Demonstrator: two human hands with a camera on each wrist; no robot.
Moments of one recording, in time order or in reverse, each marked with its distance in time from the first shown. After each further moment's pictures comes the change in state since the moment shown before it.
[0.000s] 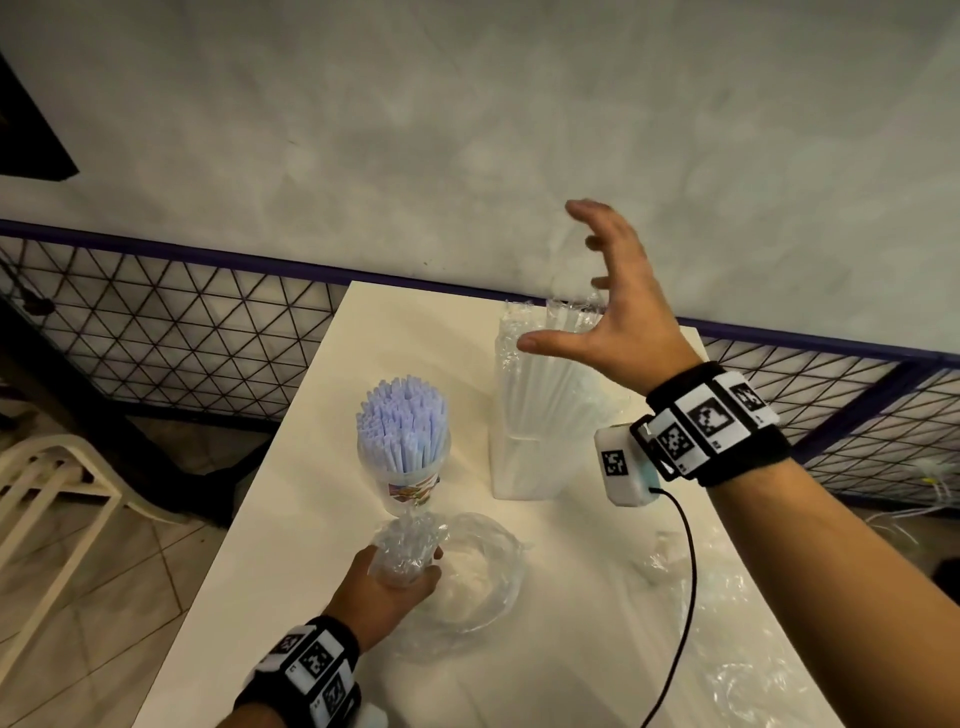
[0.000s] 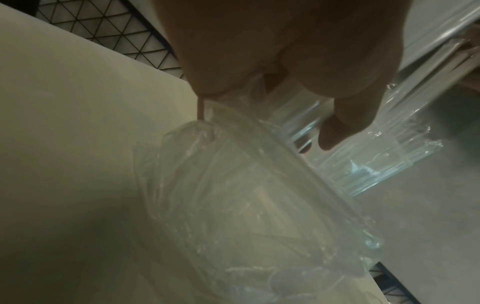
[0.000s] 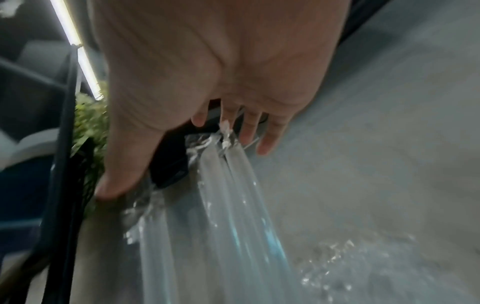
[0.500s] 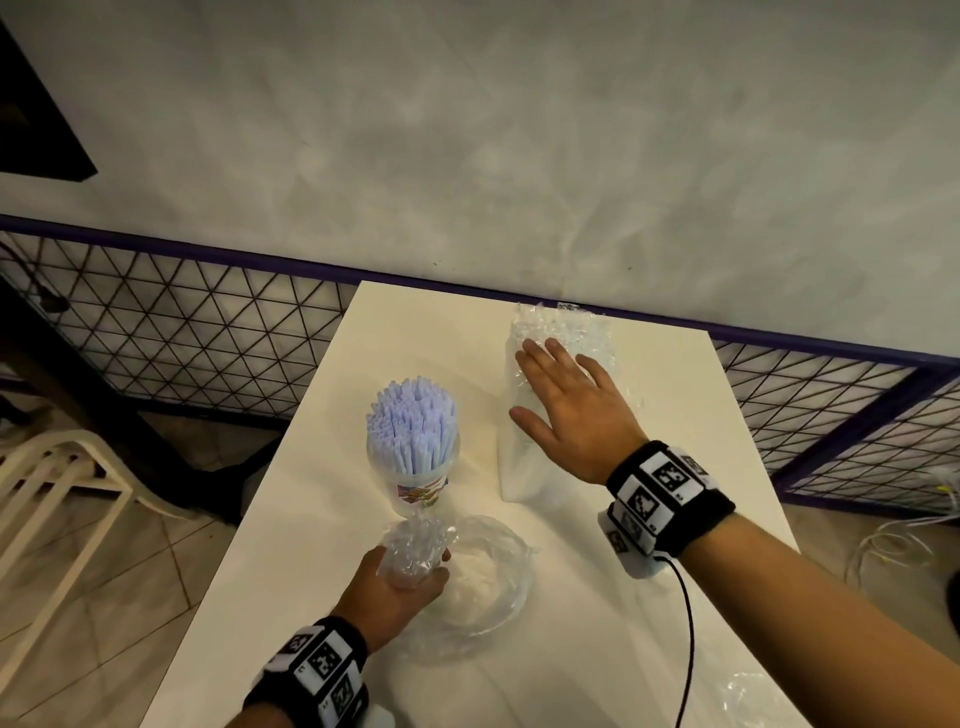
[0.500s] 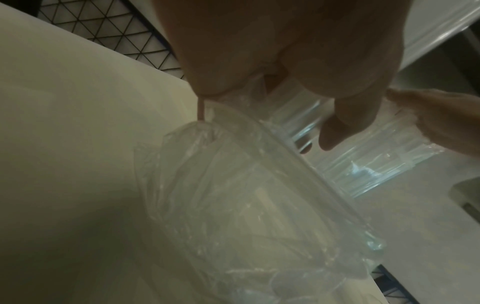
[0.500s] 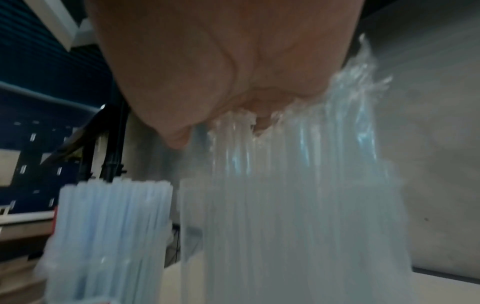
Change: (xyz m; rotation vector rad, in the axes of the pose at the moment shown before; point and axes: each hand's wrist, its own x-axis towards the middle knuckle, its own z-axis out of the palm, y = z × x) left_hand -0.001 0.000 0.000 -0.017 0.013 0.006; right_hand -0.055 0.048 0.075 -0.650 -0.412 -0.006
